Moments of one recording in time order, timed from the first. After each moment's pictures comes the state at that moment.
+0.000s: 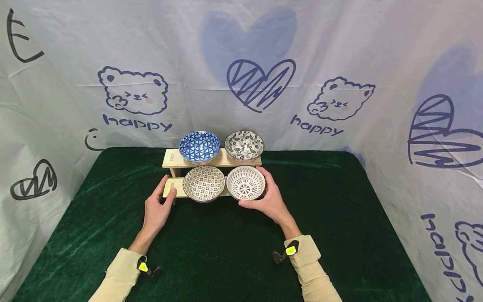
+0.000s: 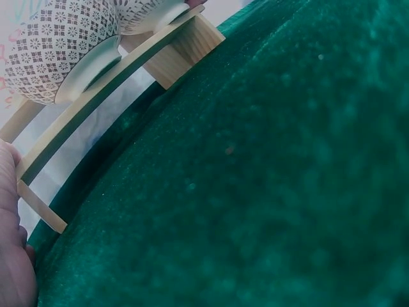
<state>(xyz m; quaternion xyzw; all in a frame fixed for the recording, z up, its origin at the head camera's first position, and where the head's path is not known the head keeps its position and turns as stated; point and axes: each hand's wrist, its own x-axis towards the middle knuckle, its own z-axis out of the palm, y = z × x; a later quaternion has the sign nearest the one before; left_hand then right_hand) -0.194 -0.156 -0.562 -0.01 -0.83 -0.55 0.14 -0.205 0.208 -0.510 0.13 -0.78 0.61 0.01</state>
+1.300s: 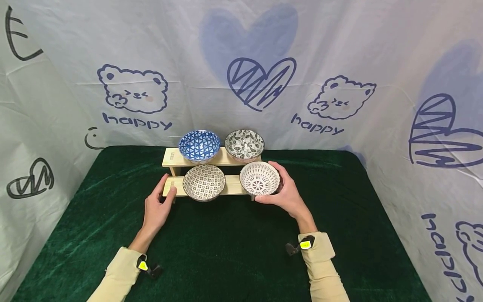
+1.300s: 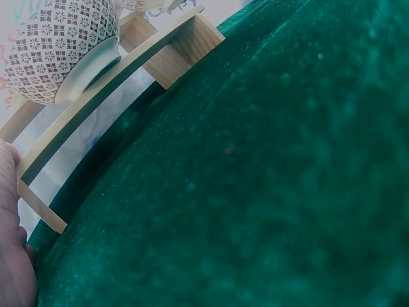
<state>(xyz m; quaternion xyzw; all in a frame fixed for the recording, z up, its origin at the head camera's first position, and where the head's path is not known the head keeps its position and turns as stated) -0.193 -0.155 -0.561 -0.01 -0.82 -0.55 0.13 -0.209 0.252 -0.488 0.15 -0.80 0.59 0.00</state>
